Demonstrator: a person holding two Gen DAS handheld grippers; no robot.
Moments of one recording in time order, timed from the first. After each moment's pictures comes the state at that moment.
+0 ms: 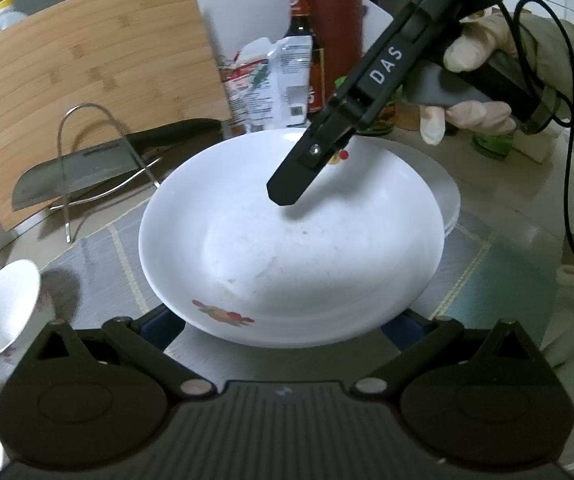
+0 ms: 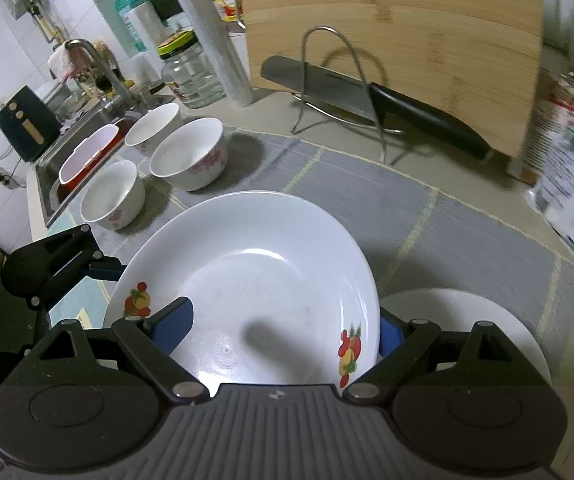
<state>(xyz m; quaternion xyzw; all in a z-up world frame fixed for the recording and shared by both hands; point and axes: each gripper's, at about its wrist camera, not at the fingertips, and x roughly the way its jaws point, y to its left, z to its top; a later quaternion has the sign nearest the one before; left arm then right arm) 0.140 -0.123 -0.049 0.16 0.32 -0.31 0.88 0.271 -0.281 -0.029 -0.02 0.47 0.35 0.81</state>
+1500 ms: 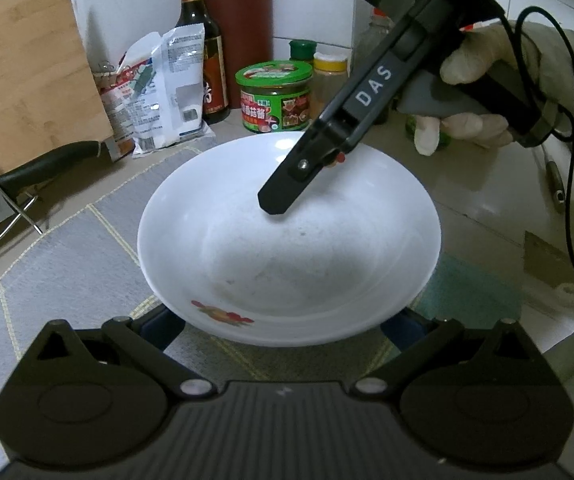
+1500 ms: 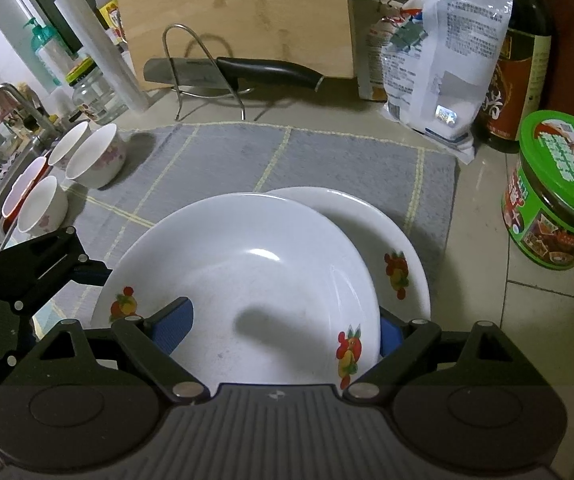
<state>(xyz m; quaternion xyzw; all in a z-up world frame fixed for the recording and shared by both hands) 0.158 -0.211 -0.062 0.18 0.34 -0.40 0.83 0.246 -0.382 -0.057 0.03 0.50 0.24 0.83</state>
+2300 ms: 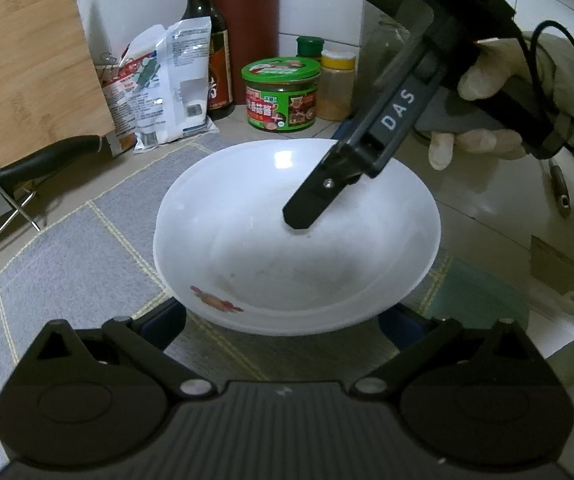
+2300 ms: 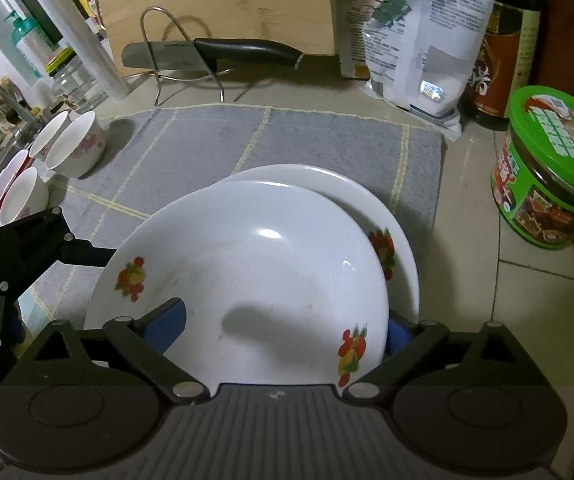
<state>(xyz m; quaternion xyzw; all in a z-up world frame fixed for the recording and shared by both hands) 0.169 -0.209 -0.065 0.17 0.34 -0.40 0.83 0.248 -0.384 -0.067 0.03 0.52 0.21 0.83</state>
